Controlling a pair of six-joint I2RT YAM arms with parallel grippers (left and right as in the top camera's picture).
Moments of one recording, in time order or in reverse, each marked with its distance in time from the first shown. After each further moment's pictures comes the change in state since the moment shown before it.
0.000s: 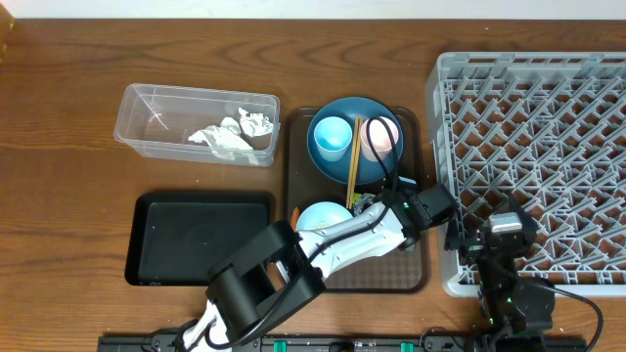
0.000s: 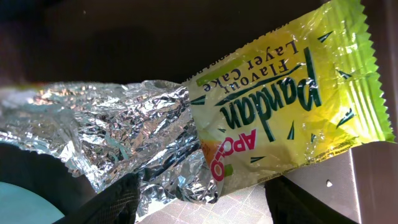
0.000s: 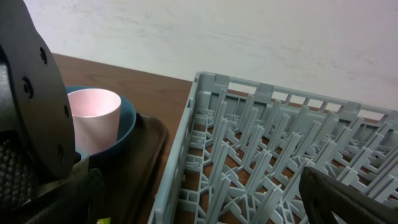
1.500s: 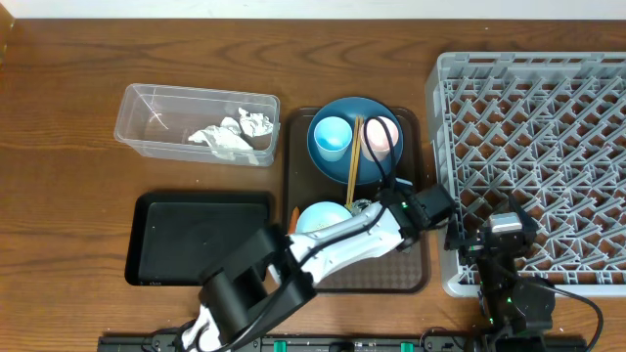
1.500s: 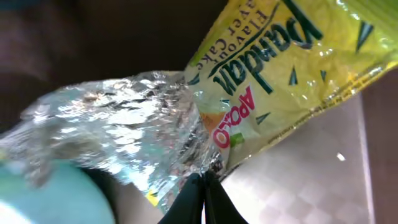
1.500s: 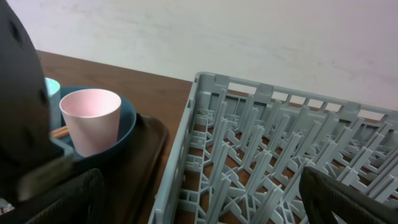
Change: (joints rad) left arm -0.002 -0.048 -0.001 -0.079 0.000 -0.003; right arm 0.000 0.000 0.000 0.000 0.000 0.000
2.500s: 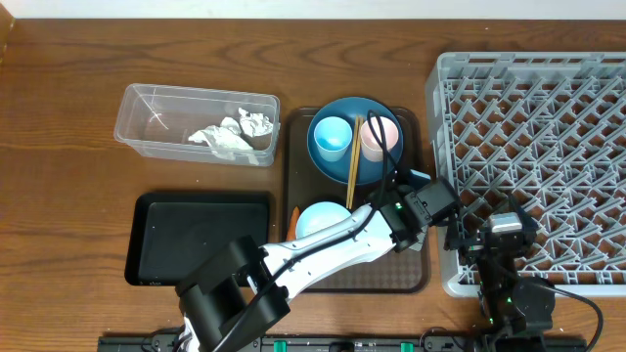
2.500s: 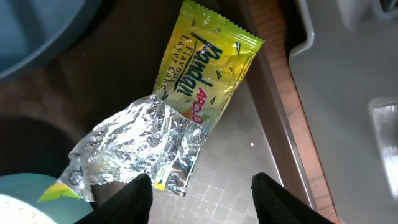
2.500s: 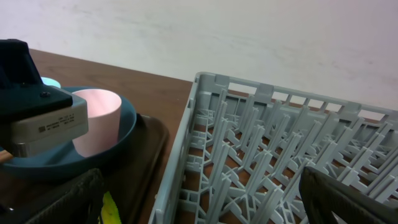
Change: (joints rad) left arm -0.005 -0.093 -0.001 0.084 0.050 0.105; right arm 0.000 0.000 0.000 0.000 0.000 0.000
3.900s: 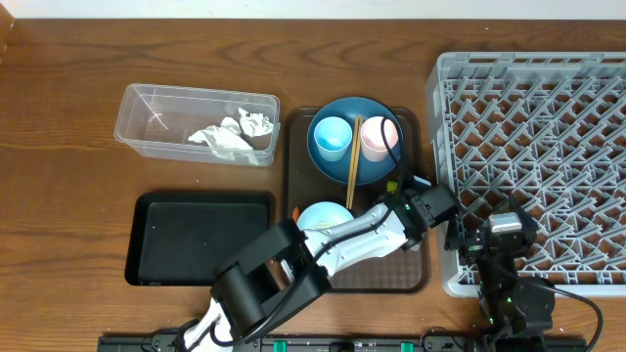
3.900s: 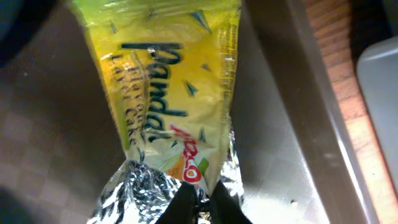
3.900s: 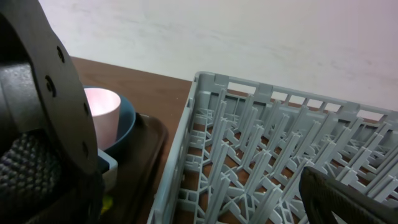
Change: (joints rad) left arm 0.002 0.164 0.000 0.103 -0.040 0.048; right arm 0.000 0.000 0.000 -0.001 0.001 -0.003
